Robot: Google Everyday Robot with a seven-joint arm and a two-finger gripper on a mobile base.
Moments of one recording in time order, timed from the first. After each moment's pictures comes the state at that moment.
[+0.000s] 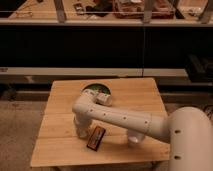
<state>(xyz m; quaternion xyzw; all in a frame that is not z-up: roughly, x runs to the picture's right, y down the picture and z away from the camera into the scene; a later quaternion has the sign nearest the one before) -0.134 0.211 0.820 -0.14 -0.33 -0.71 0.60</state>
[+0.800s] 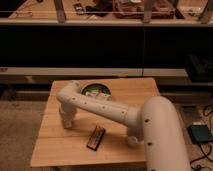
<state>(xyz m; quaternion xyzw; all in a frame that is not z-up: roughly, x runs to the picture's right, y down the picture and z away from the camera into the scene) -0.251 0.178 0.843 -0.09 -0.37 -0.75 0.54</state>
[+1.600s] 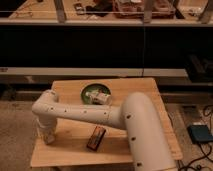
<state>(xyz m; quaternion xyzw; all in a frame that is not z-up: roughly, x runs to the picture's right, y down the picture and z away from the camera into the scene) -0.315 0.243 0.788 -0.05 -0.42 -0.81 0.41</state>
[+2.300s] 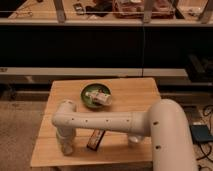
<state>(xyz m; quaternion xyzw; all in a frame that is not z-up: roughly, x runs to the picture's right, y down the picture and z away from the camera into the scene) -0.197 0.289 0.774 -0.13 -0.40 -0.78 0.46</state>
